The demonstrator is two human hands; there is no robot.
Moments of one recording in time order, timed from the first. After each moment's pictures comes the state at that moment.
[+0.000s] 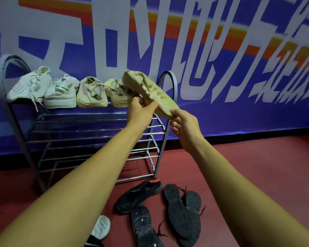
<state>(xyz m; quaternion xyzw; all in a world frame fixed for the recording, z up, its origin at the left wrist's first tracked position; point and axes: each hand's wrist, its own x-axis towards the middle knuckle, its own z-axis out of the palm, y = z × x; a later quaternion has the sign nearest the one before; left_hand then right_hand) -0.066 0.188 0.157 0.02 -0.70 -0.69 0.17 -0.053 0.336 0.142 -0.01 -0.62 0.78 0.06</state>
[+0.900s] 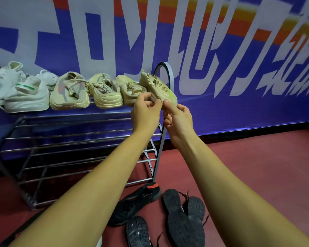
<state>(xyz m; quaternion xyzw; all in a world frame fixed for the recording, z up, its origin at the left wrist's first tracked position) -0.123 0.243 0.131 0.01 -0.72 -0.66 0.22 -0.123 0.338 0.123 -0.04 -0.53 0.84 0.08</state>
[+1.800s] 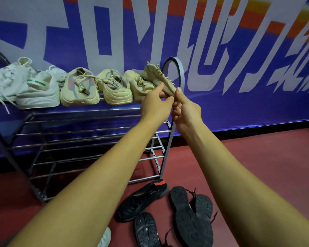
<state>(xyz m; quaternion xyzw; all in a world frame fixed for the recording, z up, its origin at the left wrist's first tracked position) -0.131 0.227 0.143 -0.06 -0.78 -0.59 0.18 -0.138 0.325 0.134 -0.09 -0.52 0.84 0.09</state>
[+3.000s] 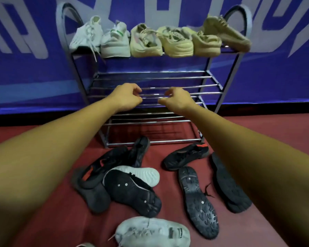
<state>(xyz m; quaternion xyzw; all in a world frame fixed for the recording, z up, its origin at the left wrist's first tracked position) -0.032 -0.012 0.075 0.05 -0.95 -0.31 0.04 -0.074 0.176 0.059 0.11 -0.93 0.35 -0.02</state>
